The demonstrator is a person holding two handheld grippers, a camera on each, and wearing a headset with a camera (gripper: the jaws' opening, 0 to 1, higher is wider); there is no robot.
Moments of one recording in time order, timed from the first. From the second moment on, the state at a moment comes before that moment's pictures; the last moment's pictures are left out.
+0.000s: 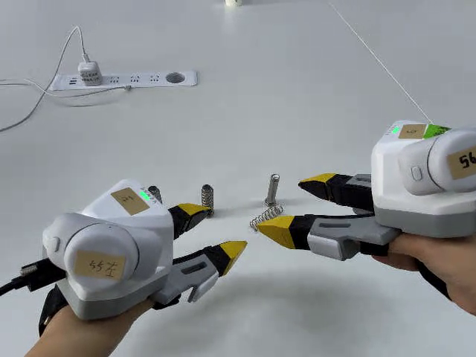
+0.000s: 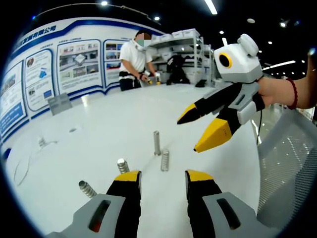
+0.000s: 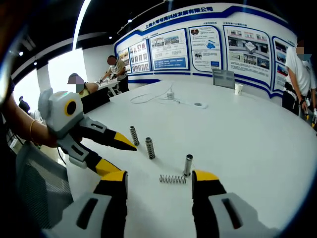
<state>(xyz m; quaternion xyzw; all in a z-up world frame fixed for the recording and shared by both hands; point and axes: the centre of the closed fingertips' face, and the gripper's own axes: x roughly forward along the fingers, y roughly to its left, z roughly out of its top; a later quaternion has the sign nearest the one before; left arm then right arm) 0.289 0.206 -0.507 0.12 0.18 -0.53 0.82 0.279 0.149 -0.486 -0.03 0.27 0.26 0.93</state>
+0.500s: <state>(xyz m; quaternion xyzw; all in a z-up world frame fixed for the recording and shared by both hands) 0.292 0.182 -0.522 0.13 0.19 -0.53 0.81 0.256 0.138 -0.497 -0.04 0.28 0.29 0.92</state>
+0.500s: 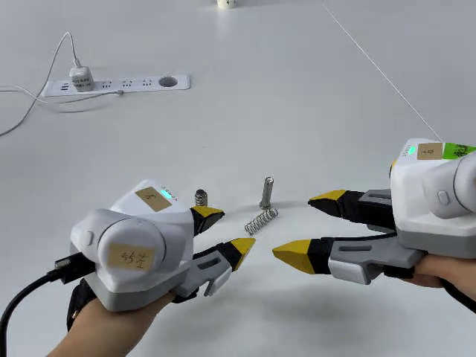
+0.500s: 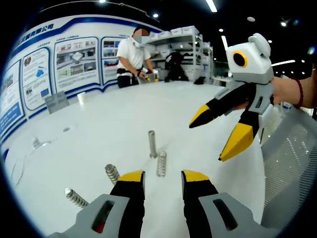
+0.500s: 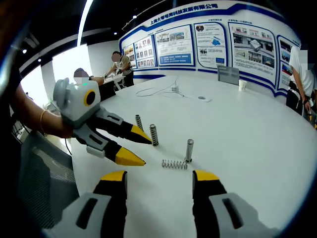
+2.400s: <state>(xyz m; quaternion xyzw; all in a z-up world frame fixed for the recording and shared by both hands) 0.303 0.159 -0.559 0.15 0.22 -0.54 0.80 0.255 0.123 -0.503 0.00 0.29 0.26 0.92</state>
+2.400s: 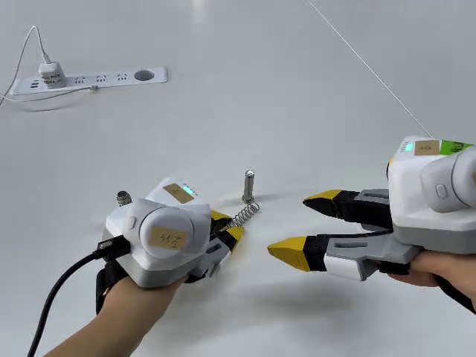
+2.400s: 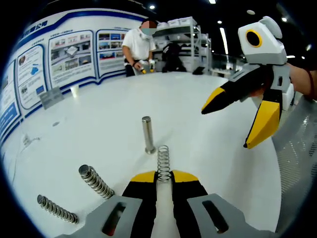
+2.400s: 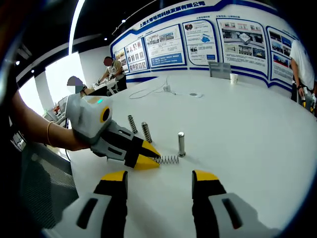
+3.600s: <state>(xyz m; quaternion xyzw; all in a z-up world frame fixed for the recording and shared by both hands) 0.285 0.173 -0.481 0.00 0.17 -0.54 0.82 0.287 0.141 -0.458 0.19 0.23 0.23 0.93</state>
